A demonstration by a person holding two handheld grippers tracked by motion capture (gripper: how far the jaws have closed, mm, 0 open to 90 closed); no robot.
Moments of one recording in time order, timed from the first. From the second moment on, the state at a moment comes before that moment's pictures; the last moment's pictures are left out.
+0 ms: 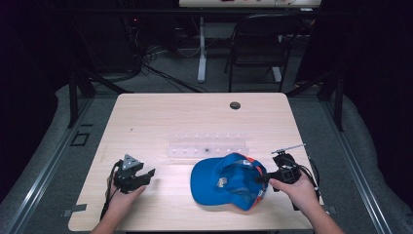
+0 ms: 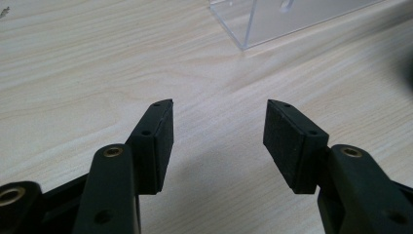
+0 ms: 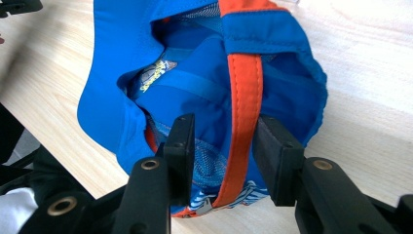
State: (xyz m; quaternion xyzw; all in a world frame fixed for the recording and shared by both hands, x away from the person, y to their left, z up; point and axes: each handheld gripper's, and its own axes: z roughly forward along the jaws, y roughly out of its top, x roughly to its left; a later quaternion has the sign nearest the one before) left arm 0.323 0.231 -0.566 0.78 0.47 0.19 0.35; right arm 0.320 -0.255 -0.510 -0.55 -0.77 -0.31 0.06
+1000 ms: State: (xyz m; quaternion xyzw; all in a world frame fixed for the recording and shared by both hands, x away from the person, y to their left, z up) left arm 0.323 0.231 -0.567 0.78 0.47 0.19 0.35; right arm 0.324 -0.252 -0.493 -0.55 -0.76 -0.33 0.10
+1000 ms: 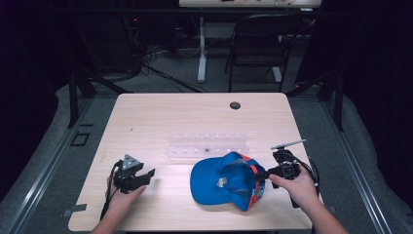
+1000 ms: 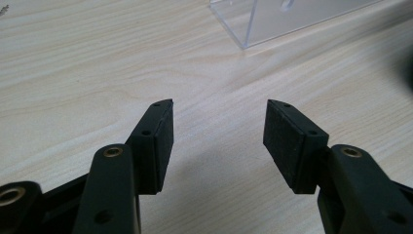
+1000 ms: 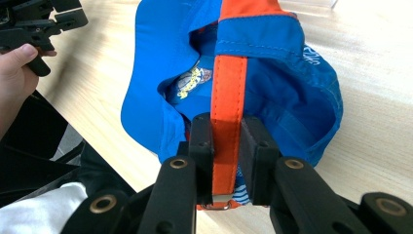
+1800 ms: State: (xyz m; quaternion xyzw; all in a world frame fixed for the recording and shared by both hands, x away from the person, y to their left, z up) left arm 0.323 0.231 -0.566 0.78 0.47 0.19 0.35; right arm 0.331 -0.233 -0.461 -0.60 -0.76 -0.25 0.09
